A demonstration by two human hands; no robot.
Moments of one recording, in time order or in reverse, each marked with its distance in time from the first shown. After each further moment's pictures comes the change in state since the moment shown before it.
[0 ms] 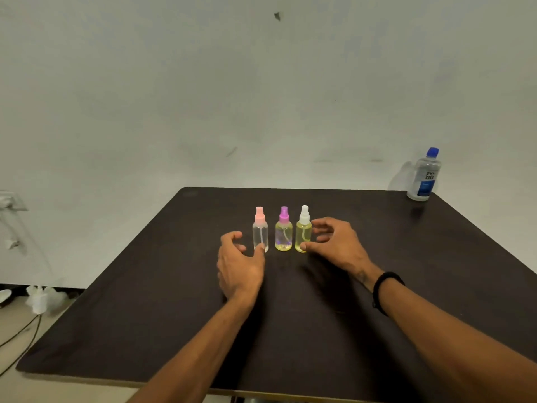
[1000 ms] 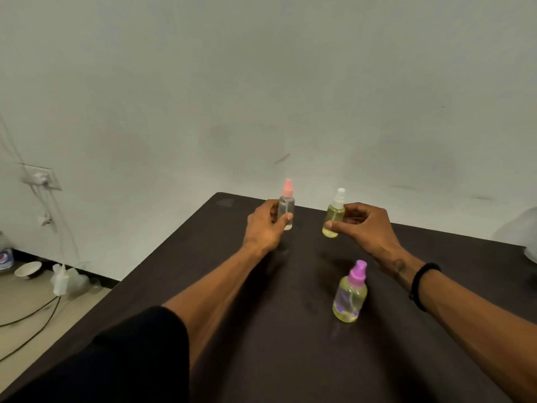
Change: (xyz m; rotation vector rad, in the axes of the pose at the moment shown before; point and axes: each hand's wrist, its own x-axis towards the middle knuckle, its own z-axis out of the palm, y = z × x) left_hand 0.224 -0.008 0.045 0.011 -0.266 0.238; right_hand 0.184 -0.022 0.059 0.139 -0.005 -0.123
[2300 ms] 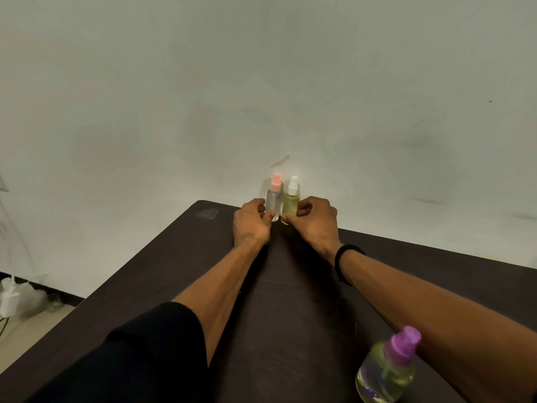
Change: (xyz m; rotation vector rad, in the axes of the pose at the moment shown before) left_hand 0.137 -0.078 0.041 0.043 0.194 -0.103; right_hand 0.125 0.021 0.131 -0.224 0.100 -0.010
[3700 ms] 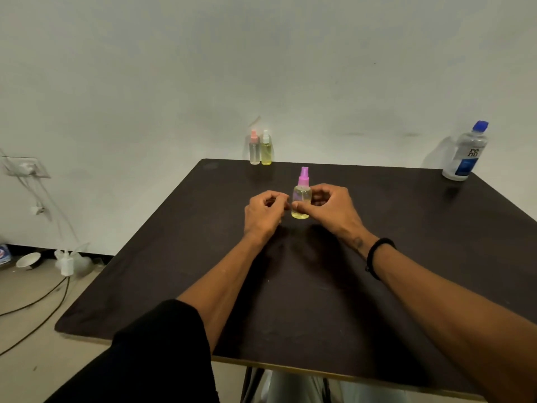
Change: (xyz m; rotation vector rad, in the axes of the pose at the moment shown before) left_hand -0.278 0.074 -0.091 -0.337 -0.227 -0.016; right_hand -0.265 -0.024 -0.157 0.223 -0.083 -0.011
